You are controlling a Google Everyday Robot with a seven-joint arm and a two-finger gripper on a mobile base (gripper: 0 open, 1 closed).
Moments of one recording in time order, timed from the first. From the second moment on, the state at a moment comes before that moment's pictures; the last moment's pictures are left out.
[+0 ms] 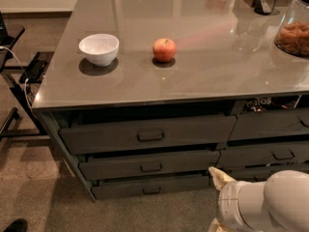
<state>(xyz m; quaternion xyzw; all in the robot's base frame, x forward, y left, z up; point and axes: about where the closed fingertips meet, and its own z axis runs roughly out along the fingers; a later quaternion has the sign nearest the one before) 0.322 -0.142 0.680 -0.61 0.75 0.04 0.24</state>
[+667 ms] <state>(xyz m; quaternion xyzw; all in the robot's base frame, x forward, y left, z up) 0.328 -0.143 0.675 -0.61 0.76 0.04 0.24</state>
